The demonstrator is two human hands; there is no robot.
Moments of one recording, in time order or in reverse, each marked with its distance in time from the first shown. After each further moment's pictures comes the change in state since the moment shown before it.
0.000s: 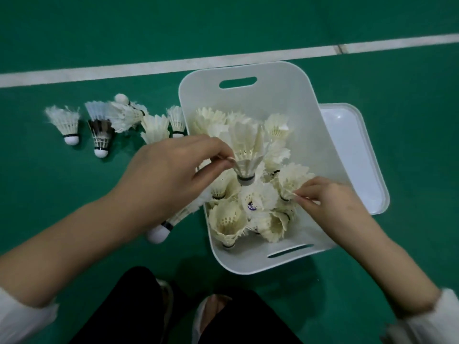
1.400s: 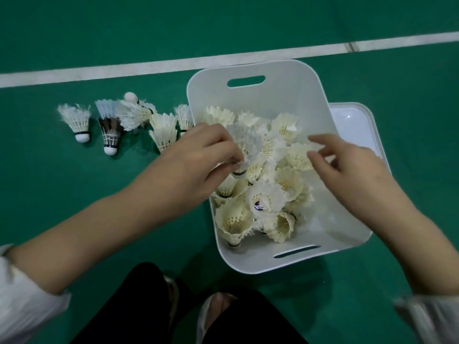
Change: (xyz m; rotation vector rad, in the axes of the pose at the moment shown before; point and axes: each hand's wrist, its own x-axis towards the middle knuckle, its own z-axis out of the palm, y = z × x) left_hand 0.008 -0.009 0.010 0.032 -0.020 0.178; right_hand 0.011 -0.024 -0.045 0.107 0.160 -0.096
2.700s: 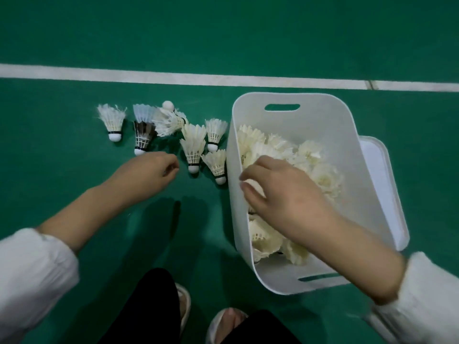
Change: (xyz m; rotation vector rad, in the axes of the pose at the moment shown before) left_hand -0.072 -0.134 0.000 0.108 -0.297 -0.577; right_hand 0.011 -0.123 0.041 -0.180 -0.130 -0.460
